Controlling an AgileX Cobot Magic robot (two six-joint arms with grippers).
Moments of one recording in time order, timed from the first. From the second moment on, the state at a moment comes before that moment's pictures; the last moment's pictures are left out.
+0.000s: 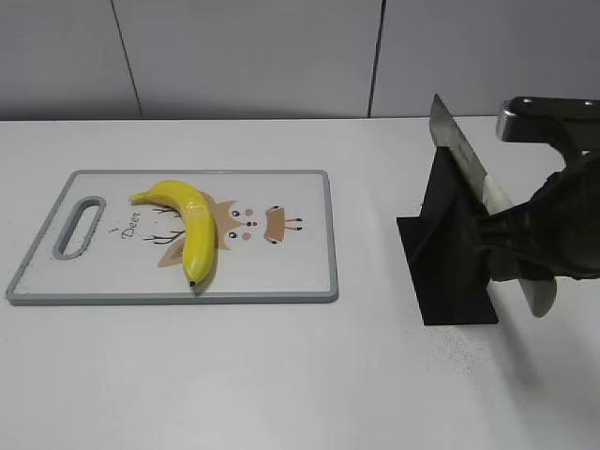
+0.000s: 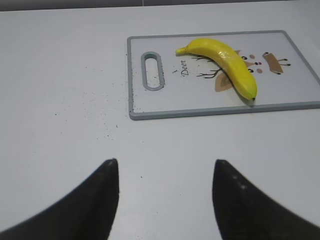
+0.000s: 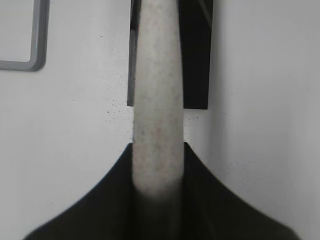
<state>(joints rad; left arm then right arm) -0.02 -0.01 -0.47 -0.13 1.08 0.19 0.47 1.35 -0.77 -0.11 0.63 0.51</state>
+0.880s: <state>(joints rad) -0.02 -0.01 -0.47 -0.13 1.08 0.19 0.47 1.39 -0.77 -0.08 0.67 0.52</state>
